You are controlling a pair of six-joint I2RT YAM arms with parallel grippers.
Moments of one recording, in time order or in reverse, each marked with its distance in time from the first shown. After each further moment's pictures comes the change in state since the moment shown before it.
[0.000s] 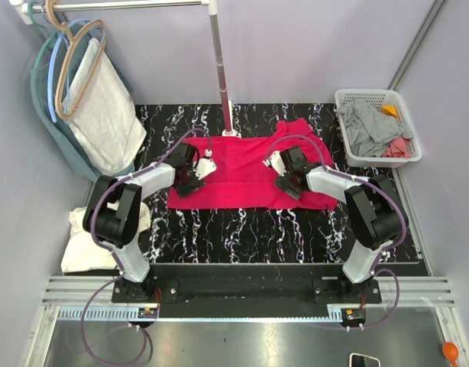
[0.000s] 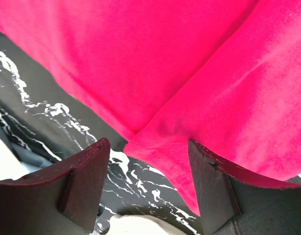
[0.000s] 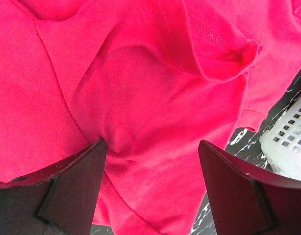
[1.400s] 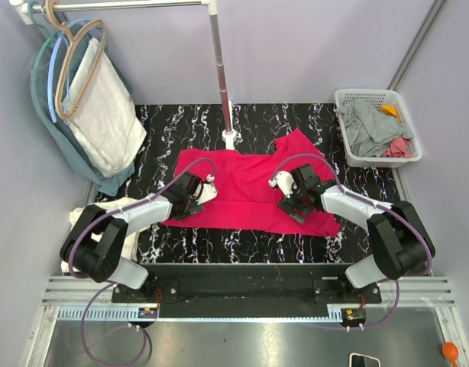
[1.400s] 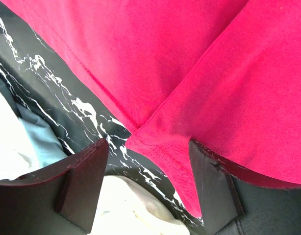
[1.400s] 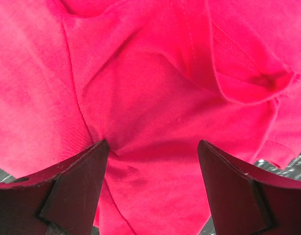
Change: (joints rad) left arm -0.171 -0.266 -0.363 0.137 -0.201 -0.033; right arm 0.016 -0.258 -0.247 -0.087 -0.245 0.050
